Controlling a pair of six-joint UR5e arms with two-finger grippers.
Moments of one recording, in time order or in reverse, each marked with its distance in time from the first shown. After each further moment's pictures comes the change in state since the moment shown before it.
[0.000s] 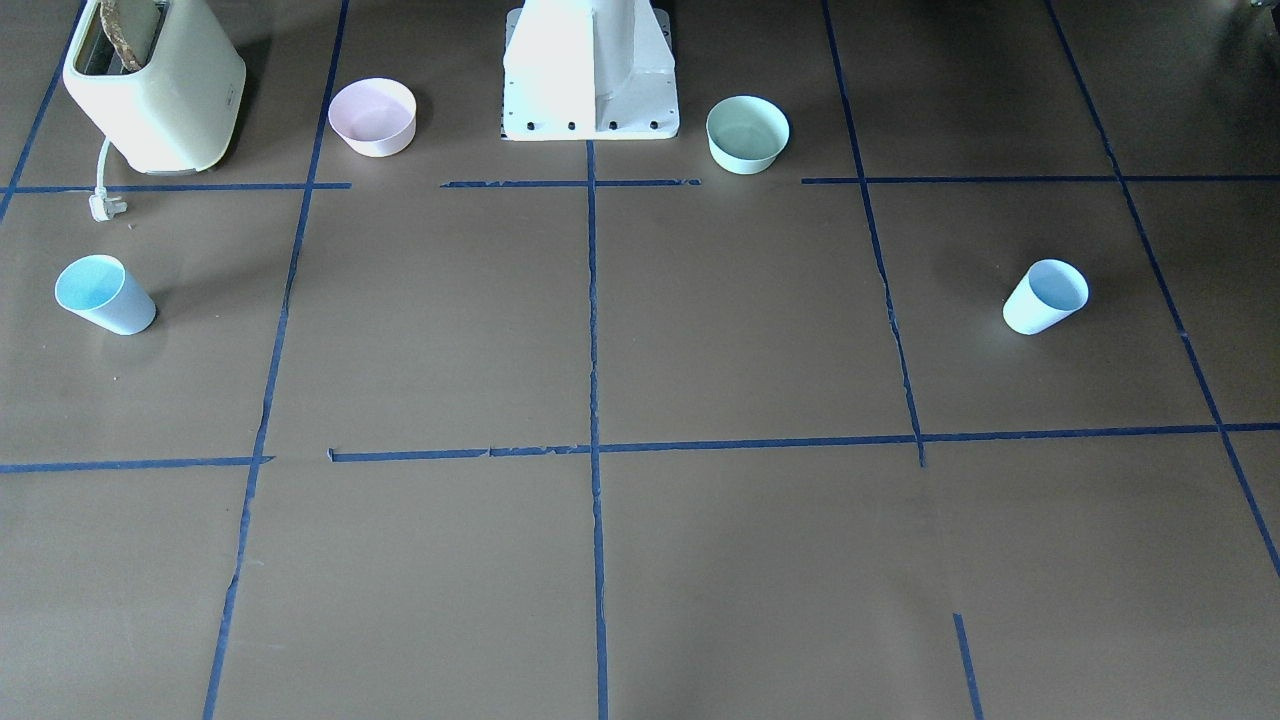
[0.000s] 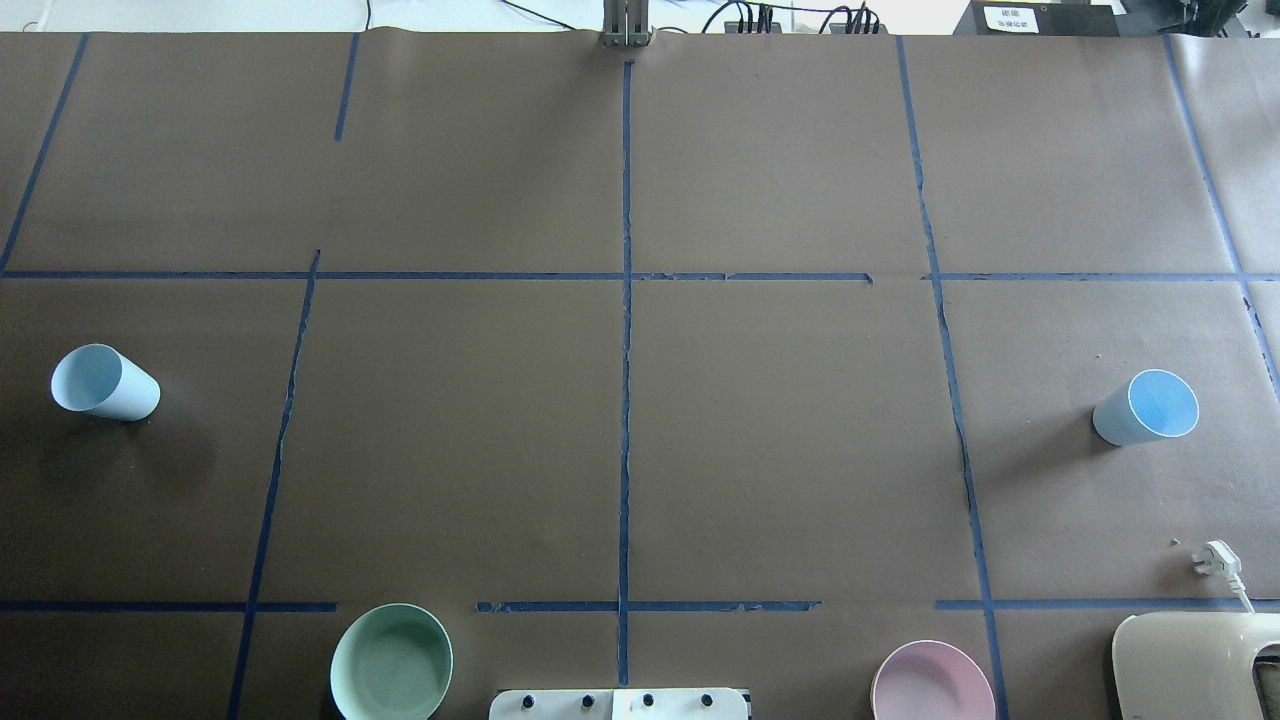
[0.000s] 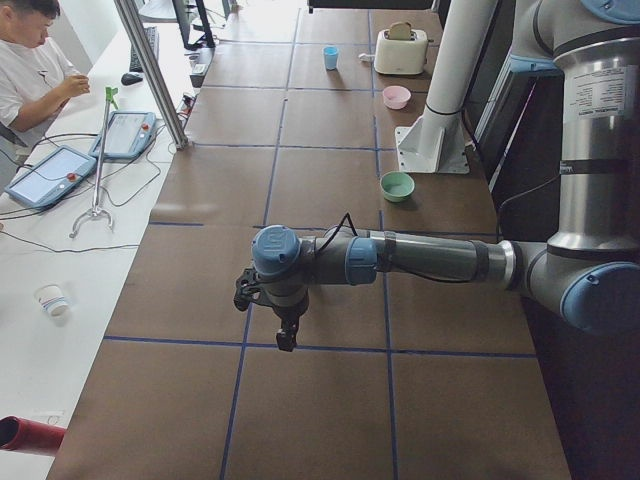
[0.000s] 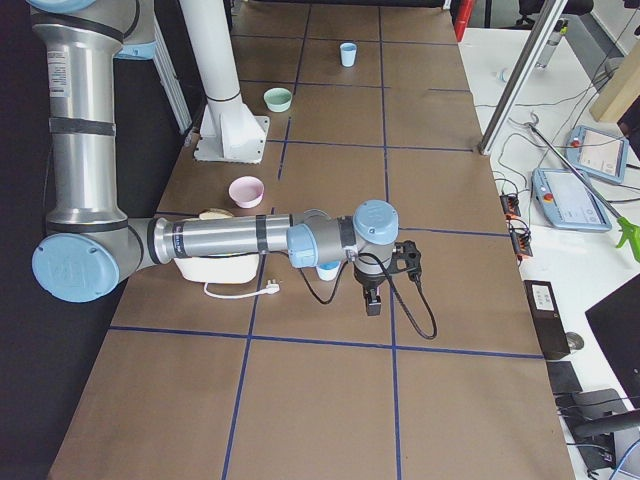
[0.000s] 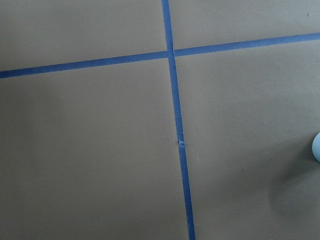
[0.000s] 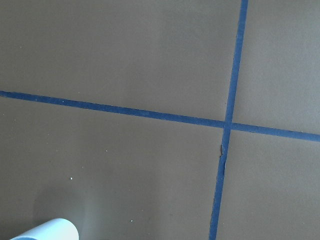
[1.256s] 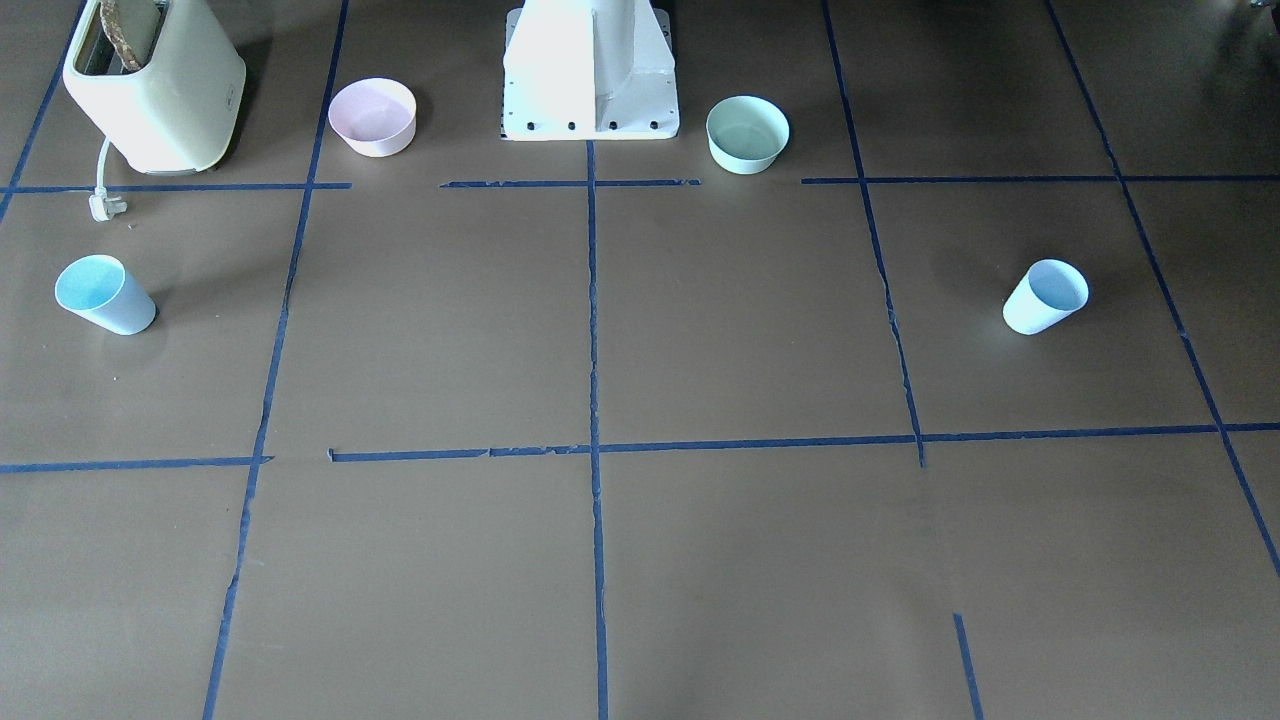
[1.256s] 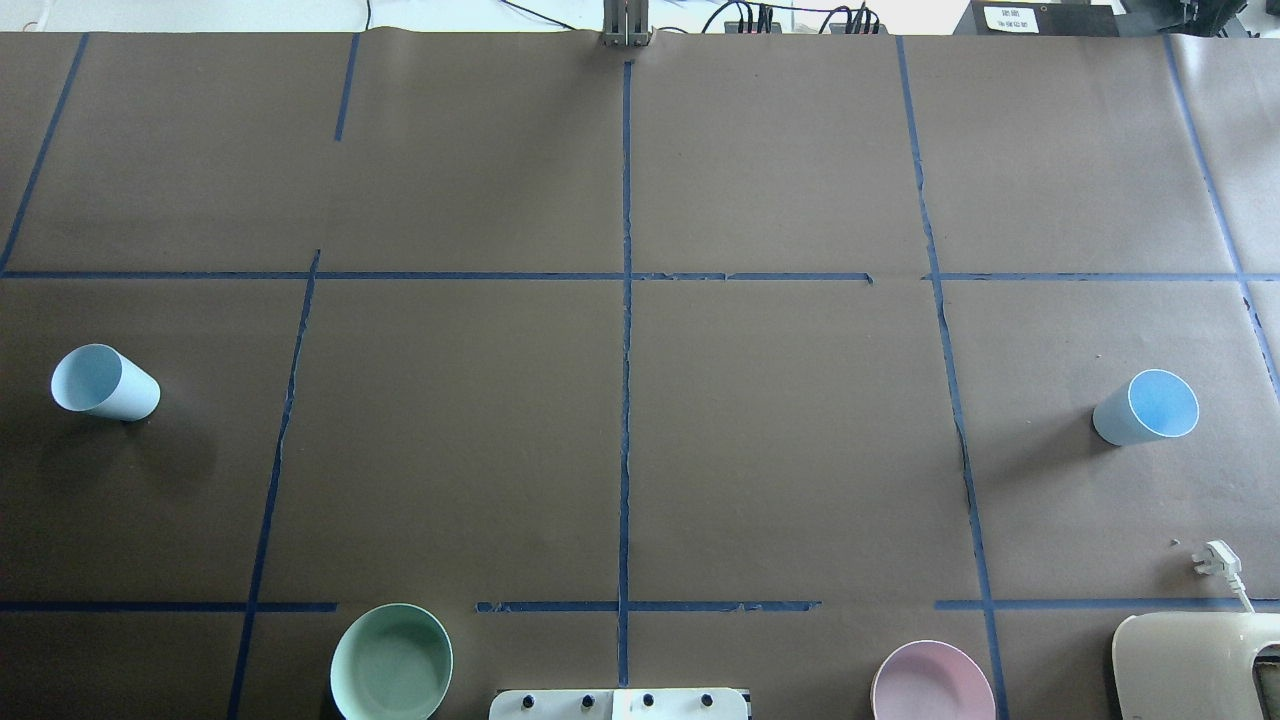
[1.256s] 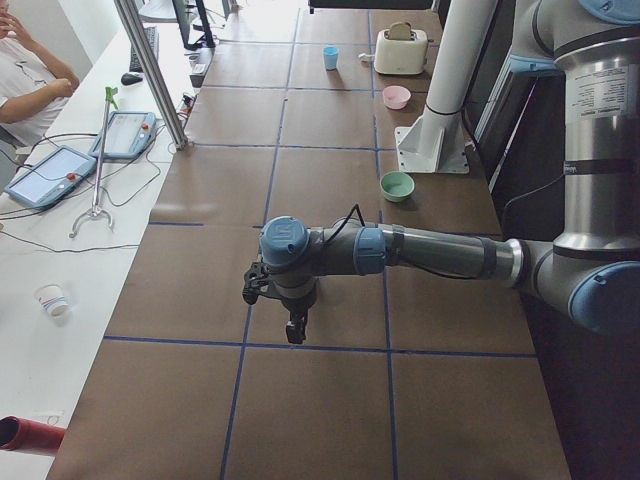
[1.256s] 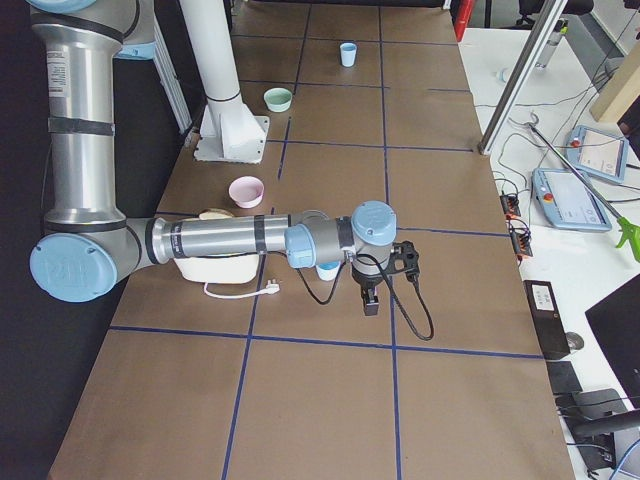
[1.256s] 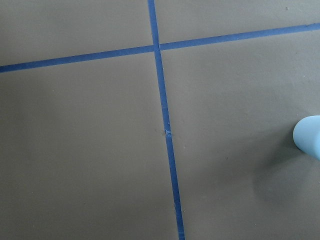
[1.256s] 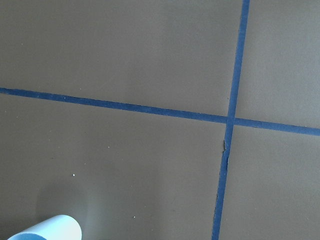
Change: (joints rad) left arm 0.009 0.030 -0.061 0.051 -0.008 -0.014; right arm -0.002 -0.009 0.004 -0.002 0.010 0.005
